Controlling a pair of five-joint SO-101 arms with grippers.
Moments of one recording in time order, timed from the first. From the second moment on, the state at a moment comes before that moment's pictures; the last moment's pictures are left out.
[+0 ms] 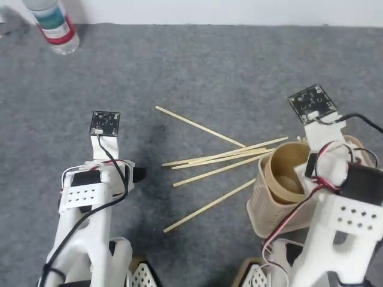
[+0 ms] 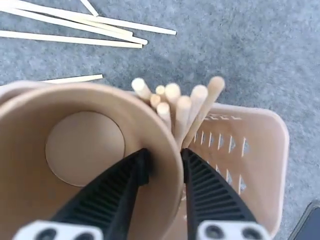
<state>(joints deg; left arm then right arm) -14.3 -36.1 69.8 48.2 -4.4 11.7 -42.9 18.0 100.7 38.5</state>
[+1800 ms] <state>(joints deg) -14.3 -36.1 70.3 48.2 -4.2 27.0 -24.4 3.3 86.7 26.2</state>
